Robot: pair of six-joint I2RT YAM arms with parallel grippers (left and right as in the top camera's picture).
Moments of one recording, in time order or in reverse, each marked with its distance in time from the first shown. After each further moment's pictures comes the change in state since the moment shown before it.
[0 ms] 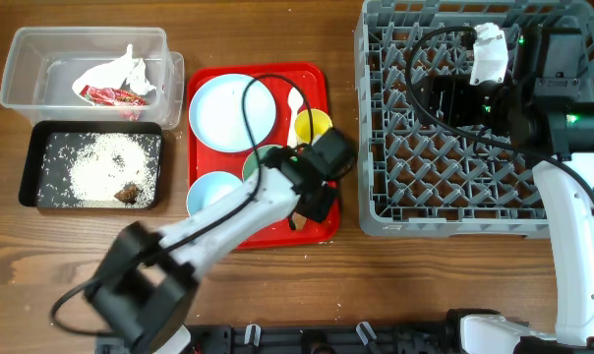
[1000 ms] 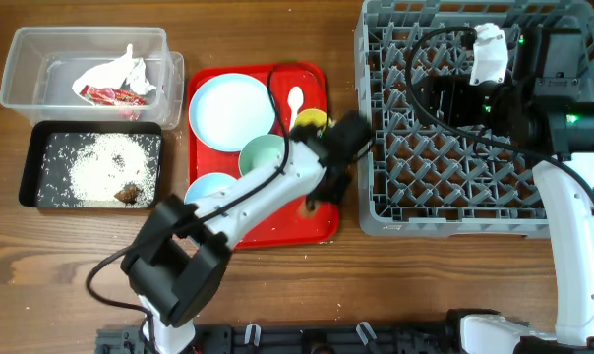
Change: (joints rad) left arm 0.000 0.176 0.292 -0.163 0.027 -0.013; right arm 0.000 0.000 0.000 -0.002 0.000 0.000
